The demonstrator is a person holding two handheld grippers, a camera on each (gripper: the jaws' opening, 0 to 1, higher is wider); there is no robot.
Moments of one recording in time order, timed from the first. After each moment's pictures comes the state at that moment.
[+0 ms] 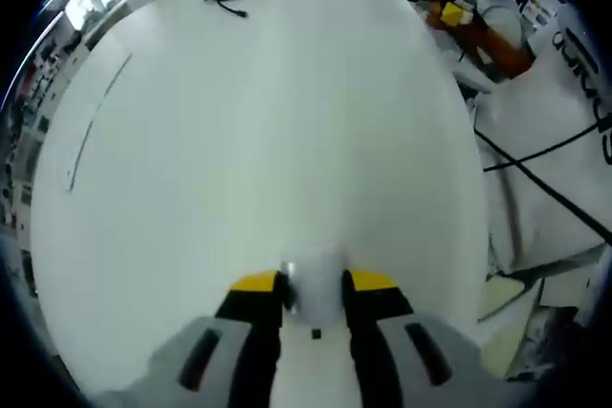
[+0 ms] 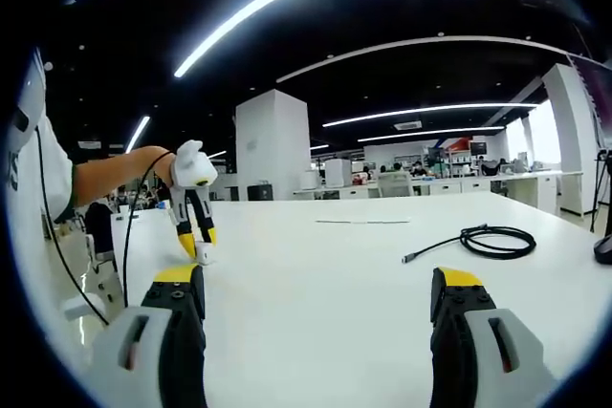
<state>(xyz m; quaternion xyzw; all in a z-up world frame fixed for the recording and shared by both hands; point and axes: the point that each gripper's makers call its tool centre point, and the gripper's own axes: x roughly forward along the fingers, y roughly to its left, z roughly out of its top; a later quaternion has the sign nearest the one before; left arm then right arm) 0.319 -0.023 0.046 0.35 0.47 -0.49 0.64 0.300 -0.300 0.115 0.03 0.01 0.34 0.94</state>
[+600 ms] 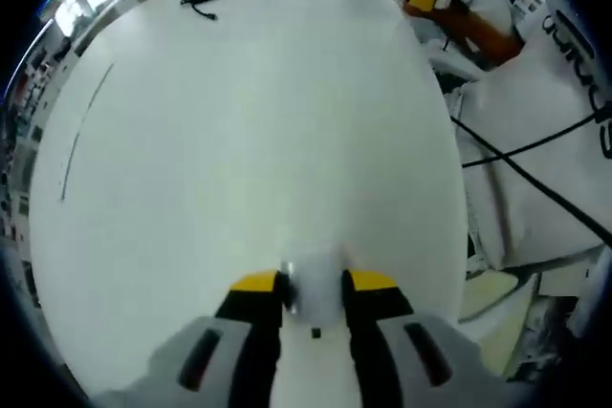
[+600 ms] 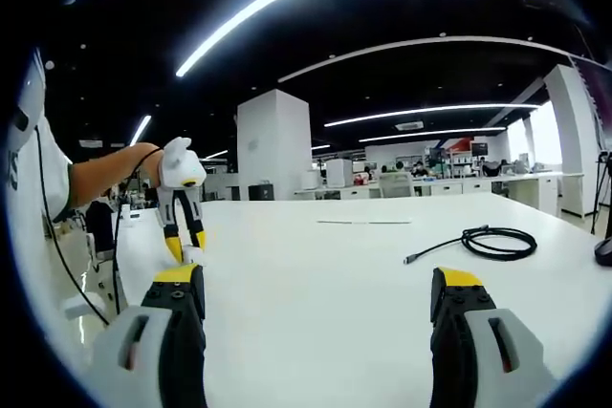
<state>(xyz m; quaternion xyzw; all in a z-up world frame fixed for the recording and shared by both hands) 0.295 -0.030 0.045 0.37 0.48 -0.50 0.62 0.299 -0.299 0.116 0.03 0.01 0.34 0.94</state>
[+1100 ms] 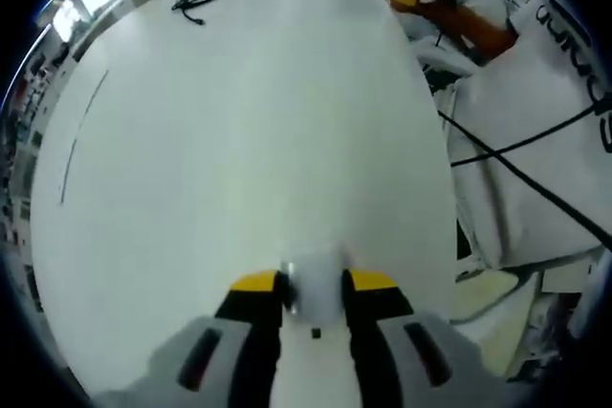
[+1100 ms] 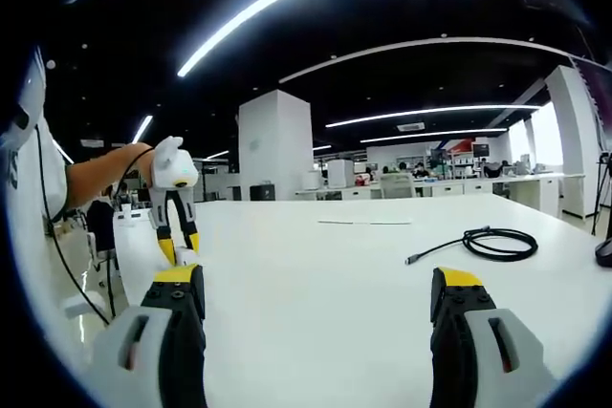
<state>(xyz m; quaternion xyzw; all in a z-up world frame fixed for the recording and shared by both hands) 0.276 -0.034 0.045 0.37 0.47 -0.51 0.62 0.300 -0.298 0.115 0.03 0.01 0.34 0.94</state>
